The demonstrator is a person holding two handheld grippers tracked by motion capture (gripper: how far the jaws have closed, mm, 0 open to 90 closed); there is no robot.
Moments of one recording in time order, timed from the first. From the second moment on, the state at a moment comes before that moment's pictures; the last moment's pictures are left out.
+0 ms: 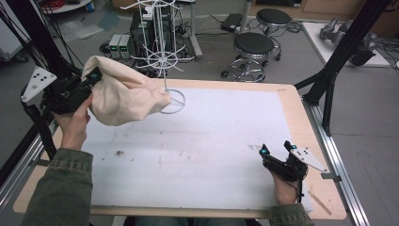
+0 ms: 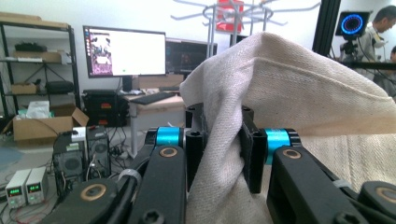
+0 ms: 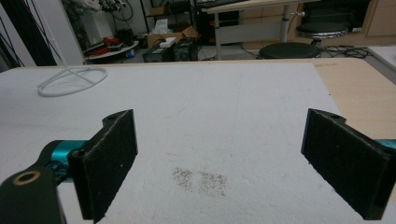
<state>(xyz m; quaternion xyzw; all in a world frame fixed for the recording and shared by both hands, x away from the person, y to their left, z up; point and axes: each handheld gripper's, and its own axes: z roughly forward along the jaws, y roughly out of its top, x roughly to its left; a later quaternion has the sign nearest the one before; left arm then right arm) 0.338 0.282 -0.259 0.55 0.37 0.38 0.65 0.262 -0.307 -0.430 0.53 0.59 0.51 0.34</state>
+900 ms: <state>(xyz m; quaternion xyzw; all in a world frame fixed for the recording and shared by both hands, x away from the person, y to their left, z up) 0.364 0.261 -0.178 0.46 0.35 0.40 0.71 0.261 -0.309 -0.431 0.53 0.59 0.51 0.34</state>
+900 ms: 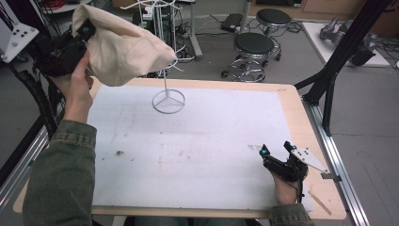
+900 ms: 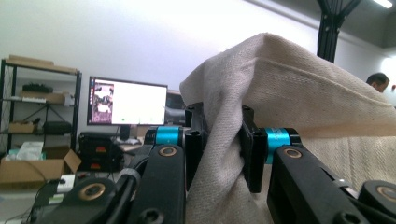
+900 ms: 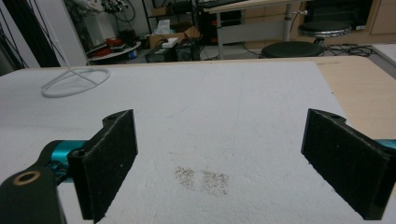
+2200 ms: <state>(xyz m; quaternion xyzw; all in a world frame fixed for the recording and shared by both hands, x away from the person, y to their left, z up) 0.377 0.238 -0.126 0.35 0.33 0.43 0.76 0.260 -0.308 -0.431 0.52 0.59 0.51 0.34</state>
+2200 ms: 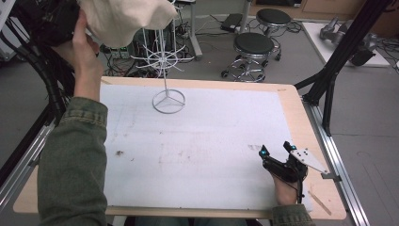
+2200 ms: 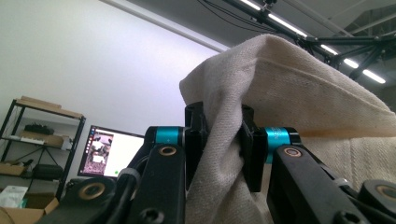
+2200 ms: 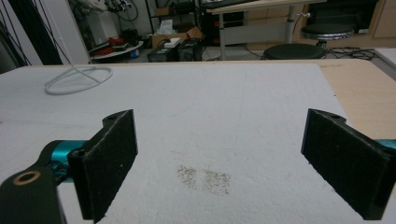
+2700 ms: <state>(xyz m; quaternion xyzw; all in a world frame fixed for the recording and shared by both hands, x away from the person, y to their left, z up) 0.426 0.224 -0.131 0.33 0.36 0.48 0.73 0.259 -0.310 -0.432 0.52 0.59 0.52 0.34</state>
